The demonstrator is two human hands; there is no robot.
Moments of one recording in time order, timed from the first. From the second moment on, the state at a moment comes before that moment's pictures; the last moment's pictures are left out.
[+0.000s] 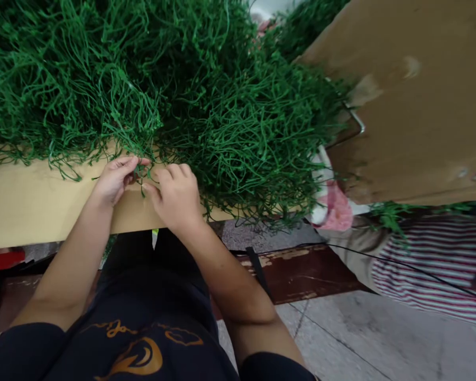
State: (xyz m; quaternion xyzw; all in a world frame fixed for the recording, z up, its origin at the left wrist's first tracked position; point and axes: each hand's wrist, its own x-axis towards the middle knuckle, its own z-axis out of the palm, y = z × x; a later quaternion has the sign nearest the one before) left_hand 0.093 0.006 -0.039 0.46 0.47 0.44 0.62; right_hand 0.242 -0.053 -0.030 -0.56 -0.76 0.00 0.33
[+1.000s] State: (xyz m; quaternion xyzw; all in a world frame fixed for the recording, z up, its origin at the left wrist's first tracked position) left_hand 0.091 0.000 -0.032 0.35 0.45 0.46 0.69; right_hand 0.328 -0.063 0.023 -0.67 -0.63 -0.11 0.38
